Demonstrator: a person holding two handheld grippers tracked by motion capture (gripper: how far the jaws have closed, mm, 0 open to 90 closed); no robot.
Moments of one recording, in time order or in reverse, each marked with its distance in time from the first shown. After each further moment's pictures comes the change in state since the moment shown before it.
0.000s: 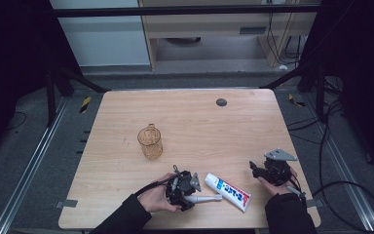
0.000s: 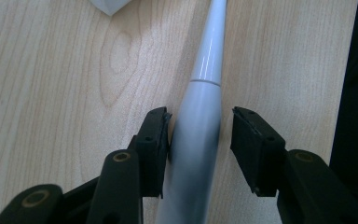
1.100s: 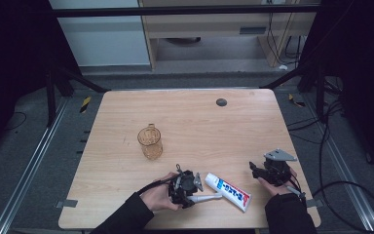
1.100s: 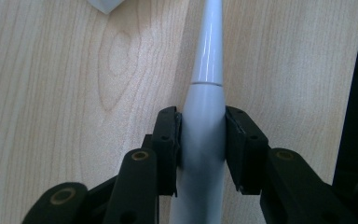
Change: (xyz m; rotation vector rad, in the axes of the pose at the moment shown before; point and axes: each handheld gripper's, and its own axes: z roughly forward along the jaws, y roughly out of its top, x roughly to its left) left arm 0.002 0.006 0.003 0.044 -0.005 0.019; right arm 0.001 -0.001 0.000 0.001 0.004 -0.008
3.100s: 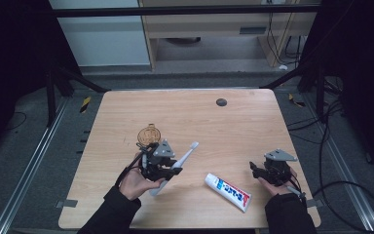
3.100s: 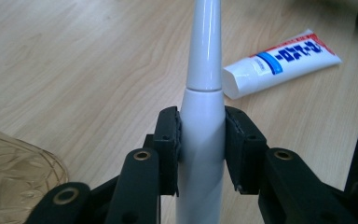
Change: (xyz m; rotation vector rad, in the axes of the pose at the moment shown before) left arm 0.028 -0.042 -0.098 -0.435 0.227 -0.309; right arm -0.001 -0.001 0.001 0.002 -0.004 0.007
